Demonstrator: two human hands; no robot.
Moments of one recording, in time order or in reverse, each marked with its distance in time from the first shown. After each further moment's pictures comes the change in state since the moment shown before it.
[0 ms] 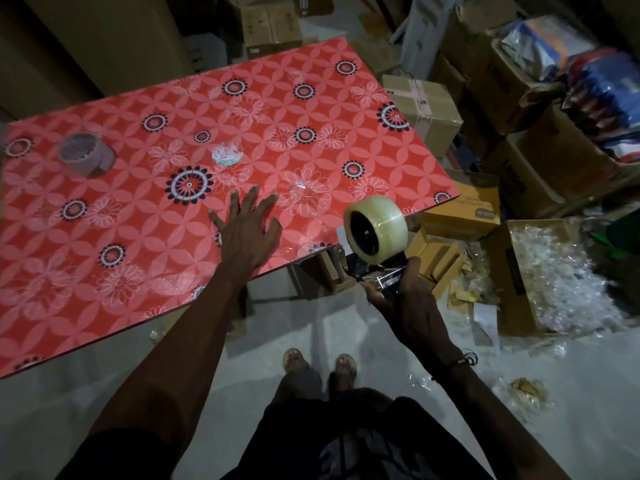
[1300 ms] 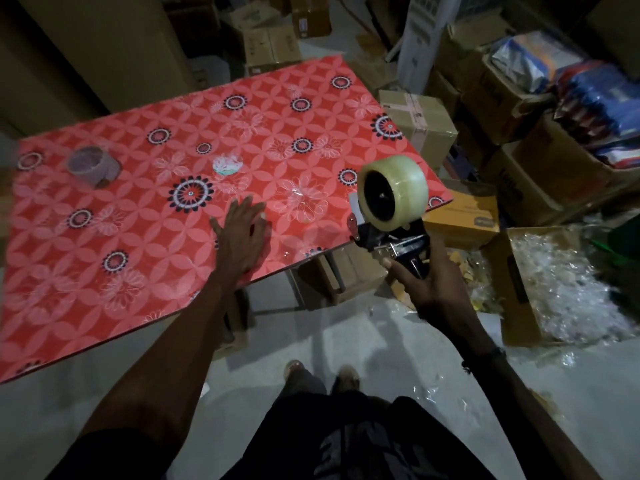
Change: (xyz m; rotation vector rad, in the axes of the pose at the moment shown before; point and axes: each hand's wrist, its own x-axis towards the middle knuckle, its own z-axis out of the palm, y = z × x) left_hand -0.006 -0.009 -0.004 -0.244 0.077 -0.016; right_hand 0.014 -0.013 -0.061 0.305 0.009 -0.011
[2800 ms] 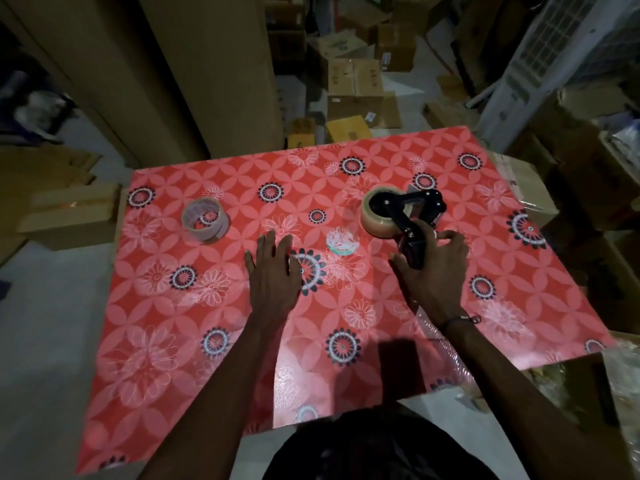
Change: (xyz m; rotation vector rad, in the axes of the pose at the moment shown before) left_hand 0.116 -0.140 -0.075 0.121 0.177 -0.221; right_hand 0.270 -0.067 0.230 -0.632 0.165 -0.142
